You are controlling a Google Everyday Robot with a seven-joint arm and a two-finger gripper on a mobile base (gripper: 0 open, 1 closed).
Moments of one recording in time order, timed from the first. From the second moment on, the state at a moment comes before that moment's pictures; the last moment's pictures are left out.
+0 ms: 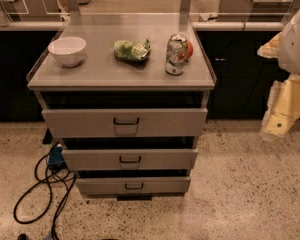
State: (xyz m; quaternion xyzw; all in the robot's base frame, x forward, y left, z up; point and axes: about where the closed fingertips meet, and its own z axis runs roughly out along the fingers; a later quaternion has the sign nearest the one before) arm 0.438 -0.216 0.978 -0.60 0.78 -0.04 0.16
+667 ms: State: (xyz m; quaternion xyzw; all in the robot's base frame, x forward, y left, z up) arm 0.431 -0.220 0.949 -0.62 0.76 -0.05 0.18
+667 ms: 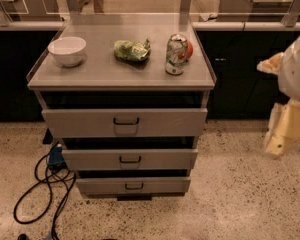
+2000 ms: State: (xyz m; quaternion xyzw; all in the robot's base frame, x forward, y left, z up) arm 0.365 -0.227 0.544 -0.65 0.73 0.10 0.17
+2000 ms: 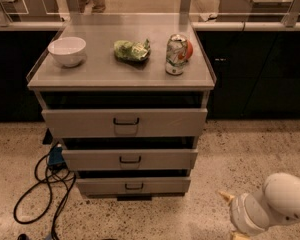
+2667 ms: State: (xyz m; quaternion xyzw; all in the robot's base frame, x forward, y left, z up) arm 0.366 -0.202 0.484 -0.65 0.72 0.14 0.20
